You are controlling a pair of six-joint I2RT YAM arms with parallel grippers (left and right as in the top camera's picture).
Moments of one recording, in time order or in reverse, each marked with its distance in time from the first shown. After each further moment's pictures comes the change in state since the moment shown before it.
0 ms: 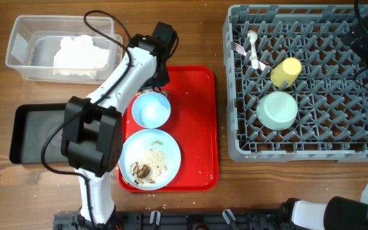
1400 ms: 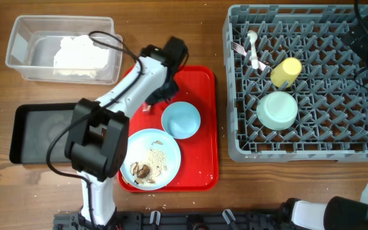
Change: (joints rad) left arm -0.076 -0.021 -0.093 0.030 0.070 -0.307; right arm 0.000 0.000 0.000 0.000 0.000 0.000
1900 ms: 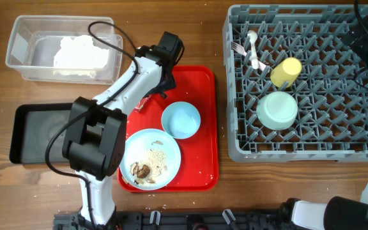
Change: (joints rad) left arm 0.026 0.000 -0.033 0.159 -0.058 0.231; right arm 0.000 0.000 0.000 0.000 0.000 0.000
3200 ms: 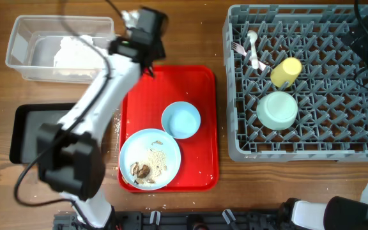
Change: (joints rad) left arm 0.099 -0.204 0.040 0.251 -0.042 0.162; right arm 0.000 0.000 0.000 0.000 0.003 0.000
